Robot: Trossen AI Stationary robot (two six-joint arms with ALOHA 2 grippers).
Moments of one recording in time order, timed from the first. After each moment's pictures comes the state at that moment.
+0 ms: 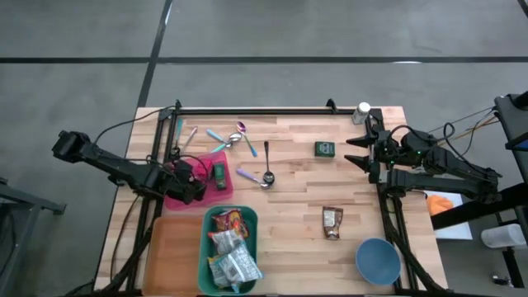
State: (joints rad) left arm -0.31 0.91 0.37 -0.79 -0.53 -1.34; right arm -0.22 0.32 0.57 -0.41 -0.01 0.23
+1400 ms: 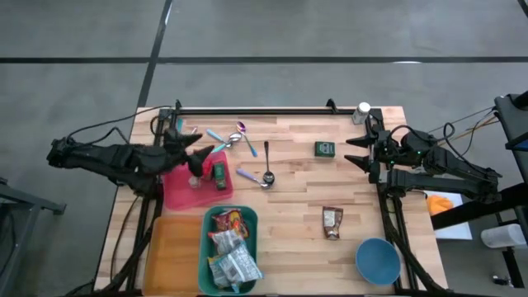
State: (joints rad) left arm -0.18 0.74 0.77 -0.42 -0.81 -0.55; right arm -0.22 0.32 0.57 -0.41 -0.01 0.23
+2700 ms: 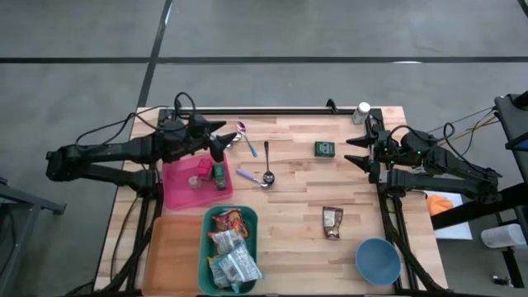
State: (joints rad) left arm 0.17 0.95 0.77 -0.05 -0.36 -0.37; right arm -0.22 0.32 0.57 -0.41 -0.01 0.23
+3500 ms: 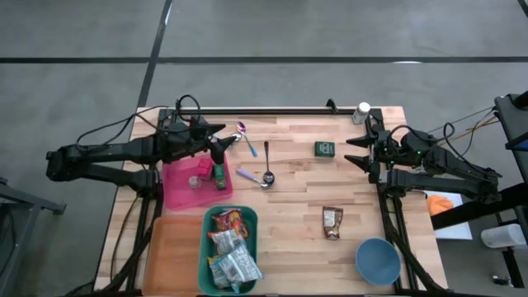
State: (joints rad) left arm 0.17 0.95 0.76 -0.11 -0.36 -0.37; right arm -0.22 0.32 0.57 -0.41 -0.01 0.23
